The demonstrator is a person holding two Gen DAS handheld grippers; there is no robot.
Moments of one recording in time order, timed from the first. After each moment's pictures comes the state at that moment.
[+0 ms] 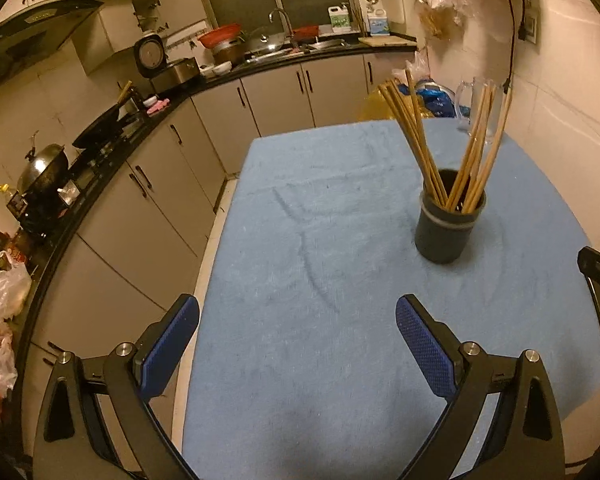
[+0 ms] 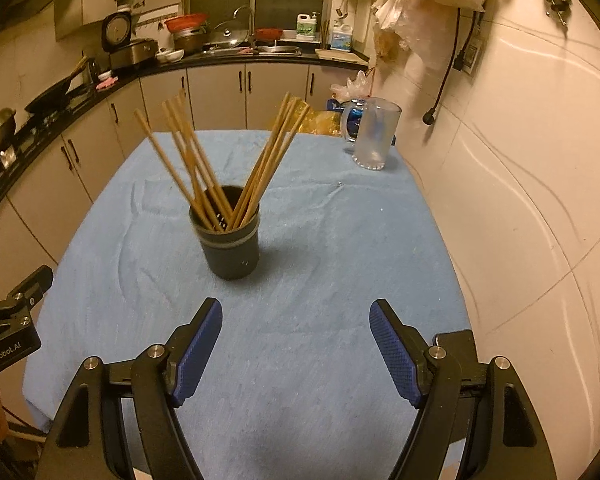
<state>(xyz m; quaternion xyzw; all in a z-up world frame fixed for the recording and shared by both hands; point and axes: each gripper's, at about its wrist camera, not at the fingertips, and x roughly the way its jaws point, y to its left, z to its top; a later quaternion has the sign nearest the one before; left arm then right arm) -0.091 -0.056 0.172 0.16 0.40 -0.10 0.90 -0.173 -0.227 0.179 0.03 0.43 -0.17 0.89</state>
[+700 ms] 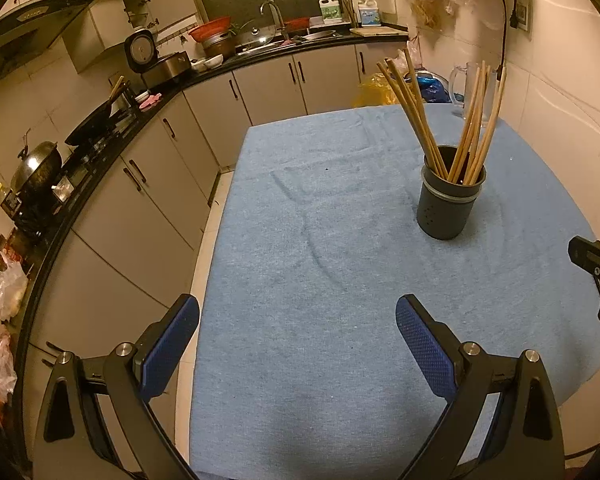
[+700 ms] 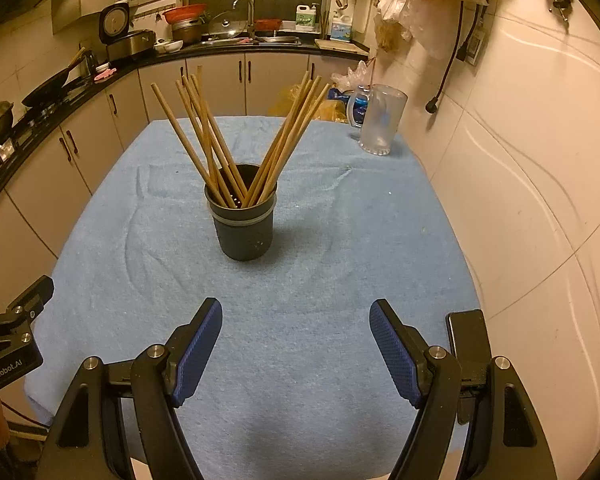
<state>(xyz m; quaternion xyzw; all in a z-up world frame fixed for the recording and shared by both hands) -0.095 -0.042 0.163 0.17 0.41 -0.11 0.89 -0.177 -0.203 0.167 0.04 0.44 -0.17 0.88</state>
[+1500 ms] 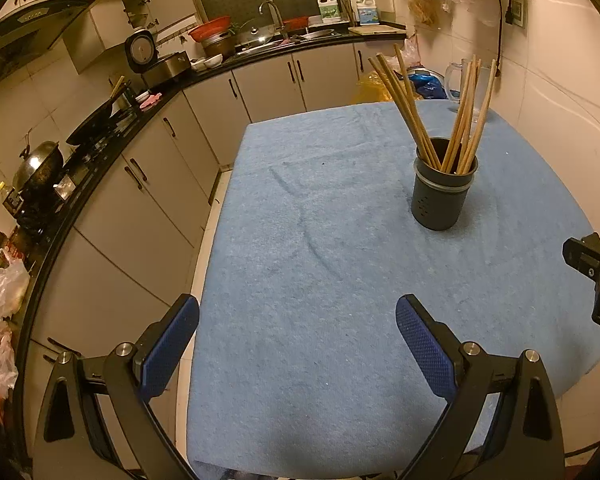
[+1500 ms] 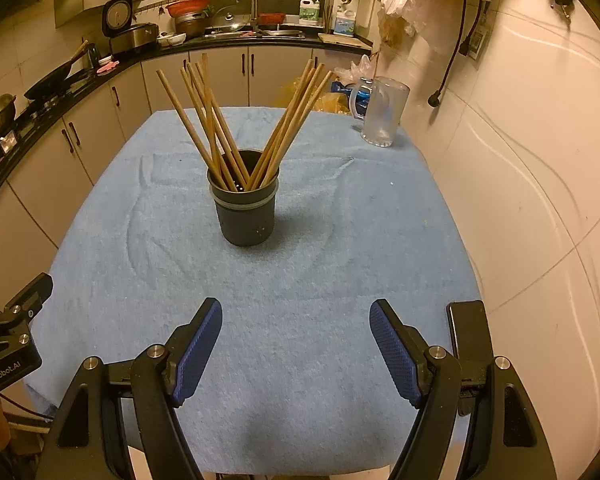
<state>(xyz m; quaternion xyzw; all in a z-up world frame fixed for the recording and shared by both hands) -0.111 -0.043 0.162 0.17 0.41 -0.11 0.89 -0.186 -0.200 0.163 0.04 0.45 -0.17 0.87</state>
